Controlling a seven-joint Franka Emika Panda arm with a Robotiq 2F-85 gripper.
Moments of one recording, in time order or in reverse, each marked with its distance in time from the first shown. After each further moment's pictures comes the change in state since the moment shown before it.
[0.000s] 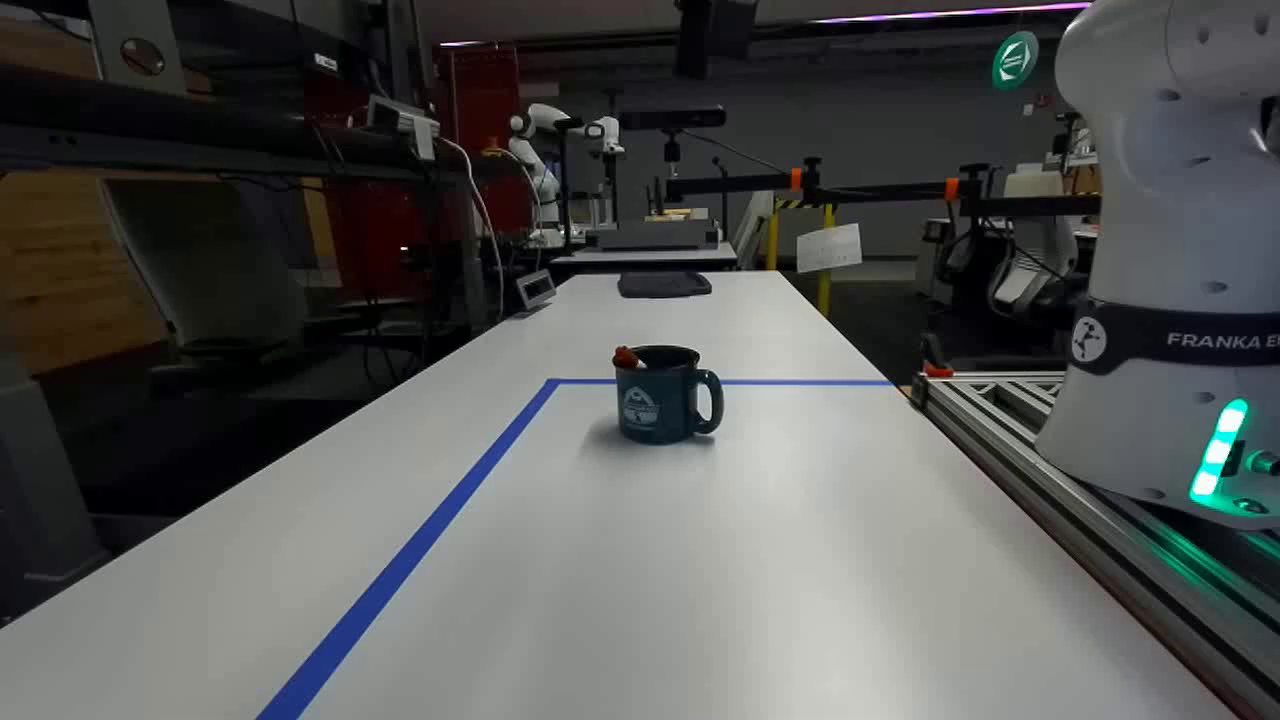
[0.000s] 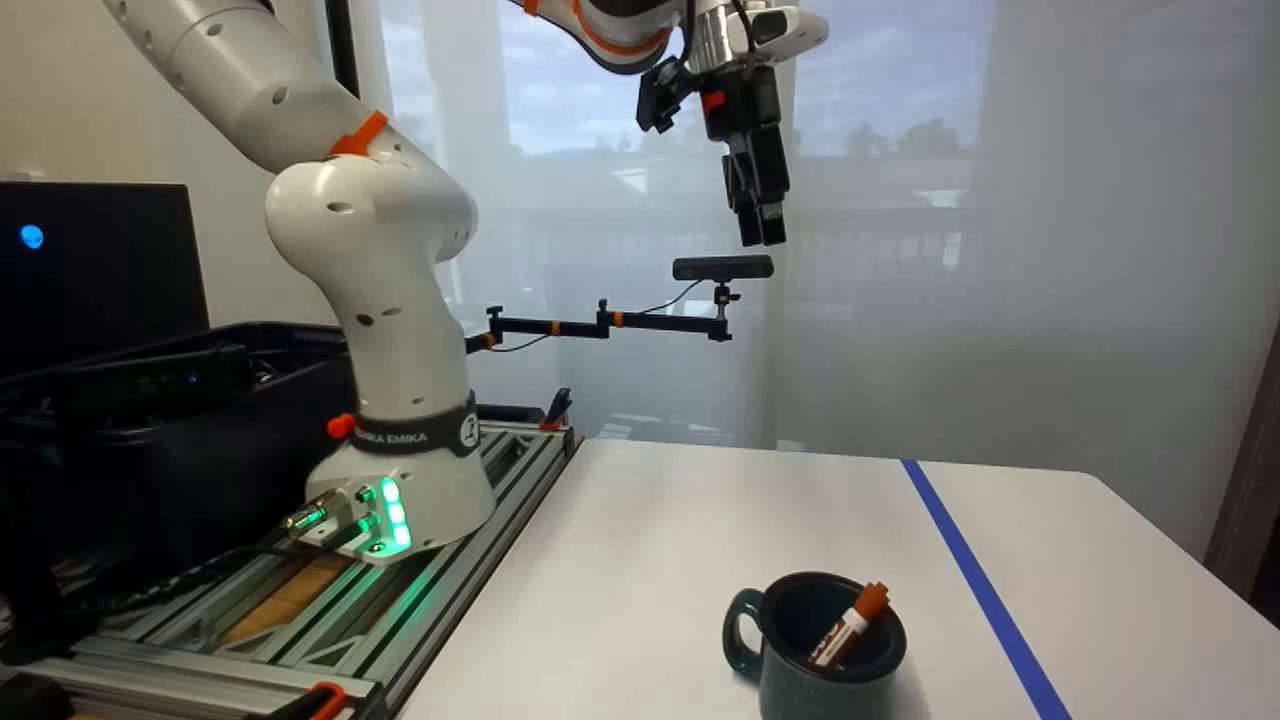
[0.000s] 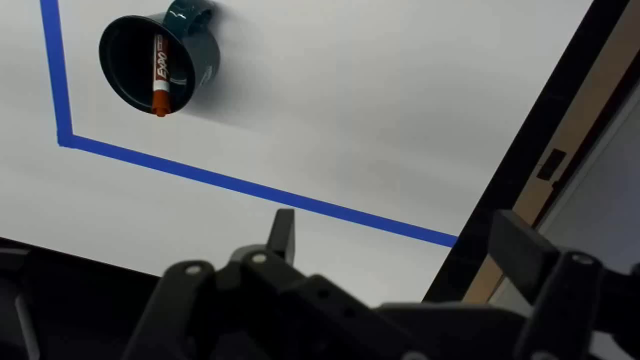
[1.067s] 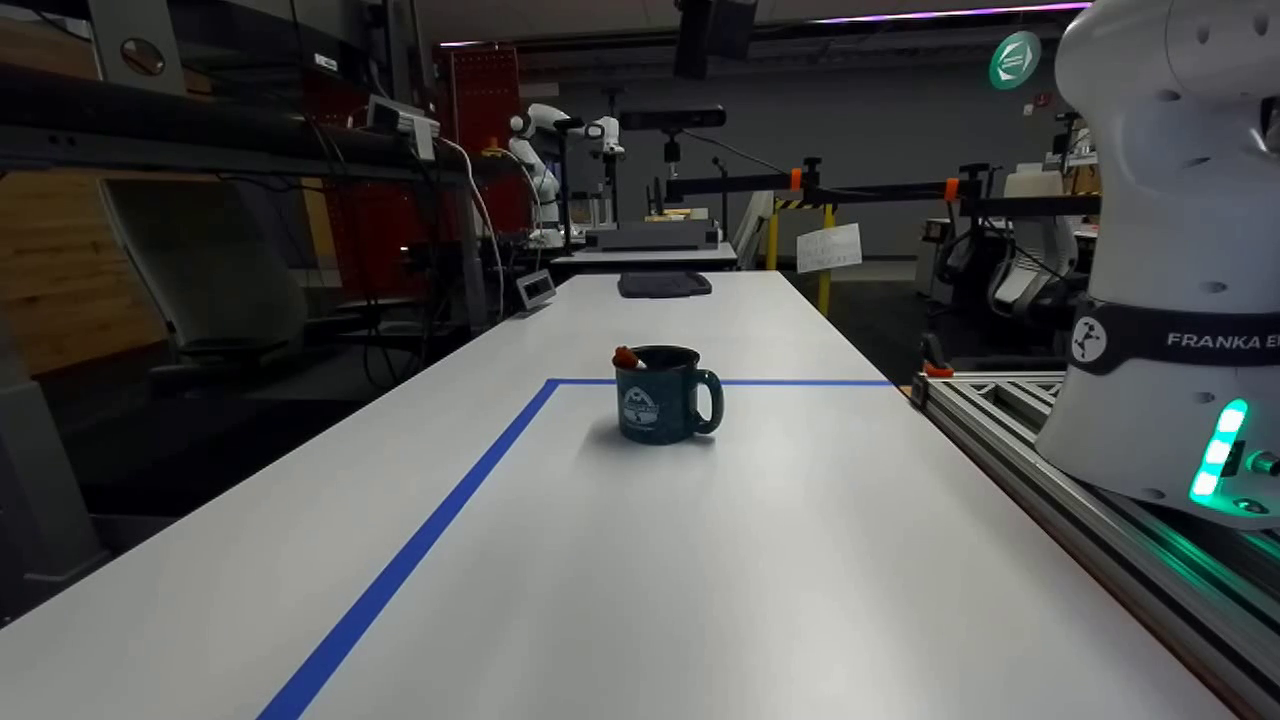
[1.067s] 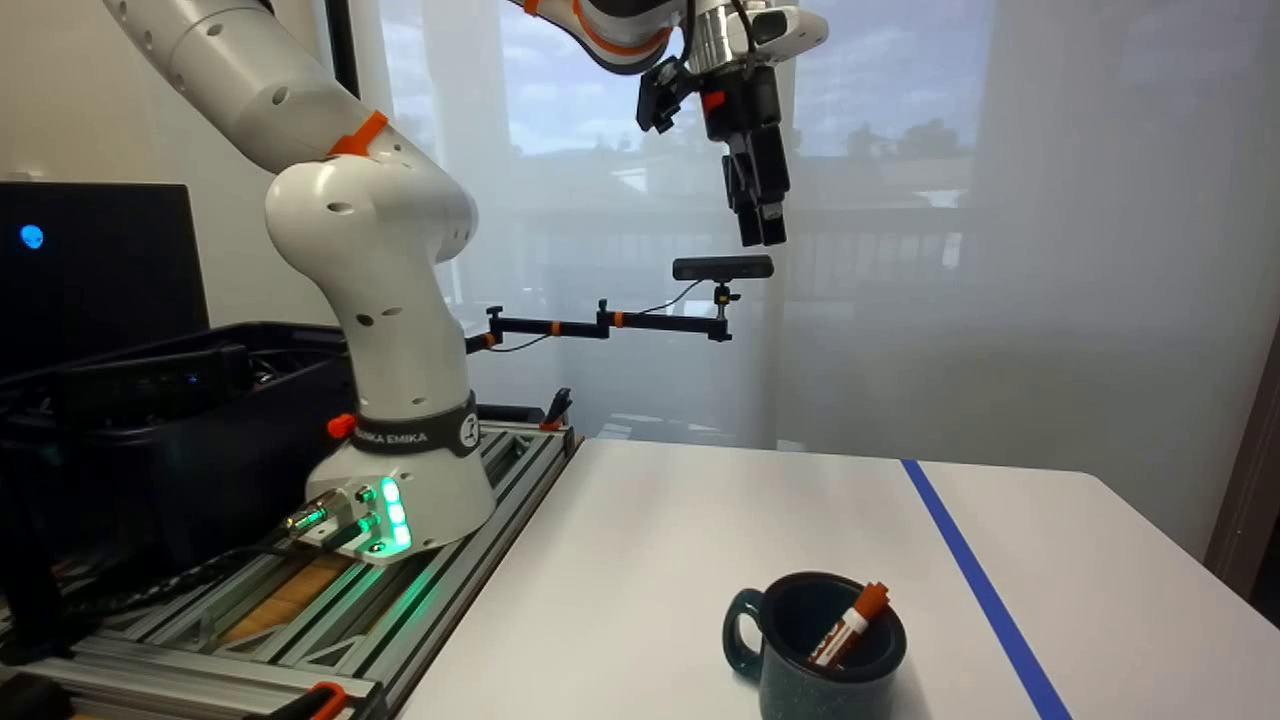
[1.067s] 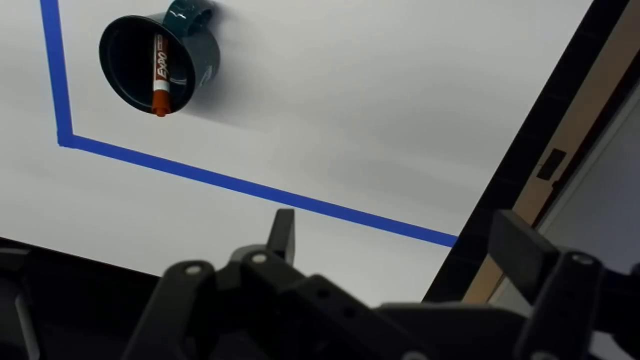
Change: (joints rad) arm 0.000 0.000 0.000 0.000 0.000 0.000 0.000
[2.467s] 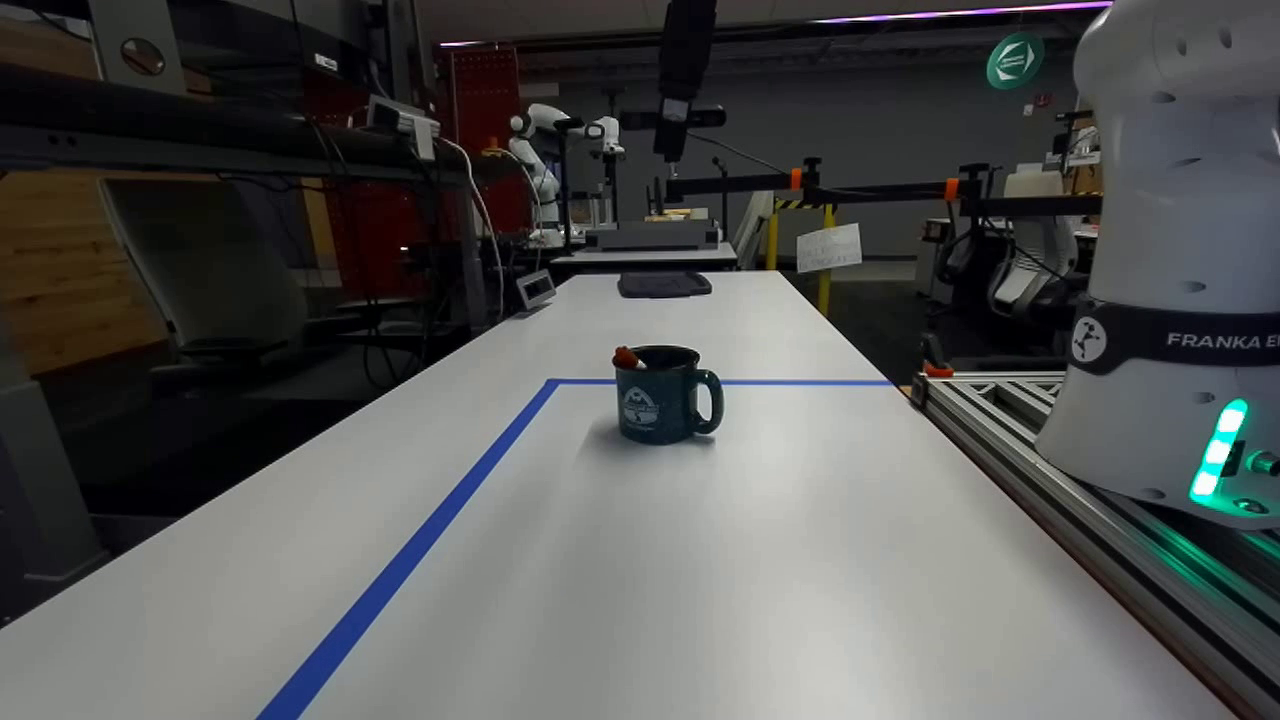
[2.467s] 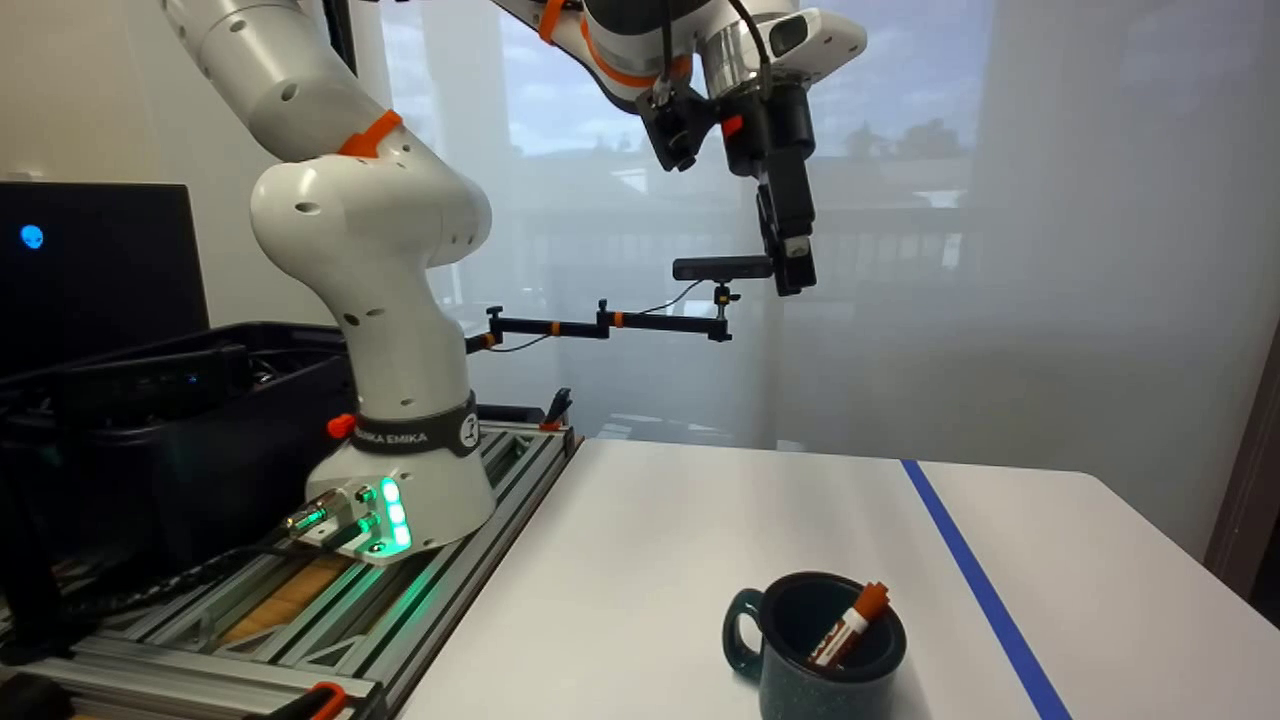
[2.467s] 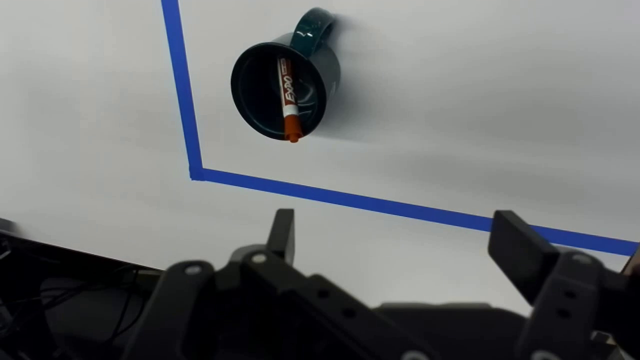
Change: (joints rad) arm -0.194 0.080 -0.016 -0.047 -0.215 0.140 0.115
